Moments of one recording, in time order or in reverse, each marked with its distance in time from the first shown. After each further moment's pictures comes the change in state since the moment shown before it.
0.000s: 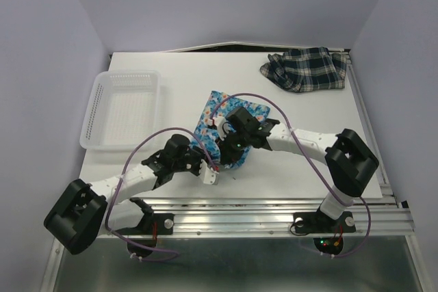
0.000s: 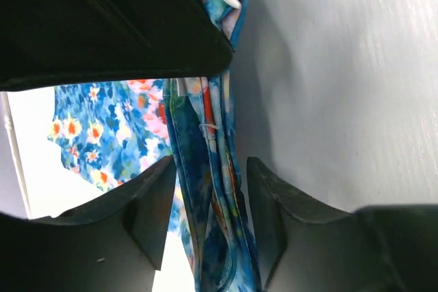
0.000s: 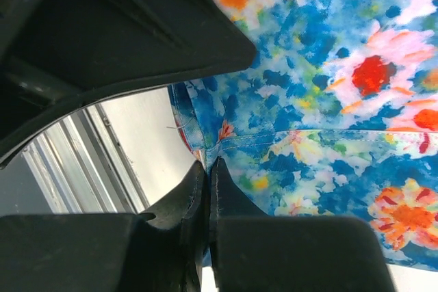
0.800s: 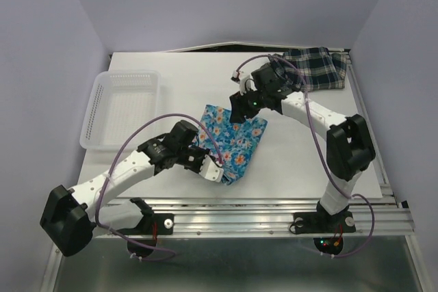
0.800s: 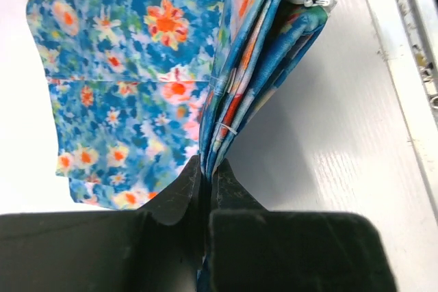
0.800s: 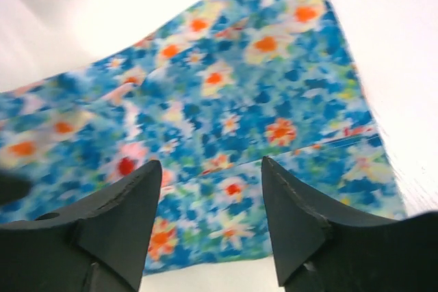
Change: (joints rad) left arm -0.073 -0.061 0.318 -0.602 0.041 0.005; right arm -0.335 0.066 0.270 -0.058 -0.059 0.004
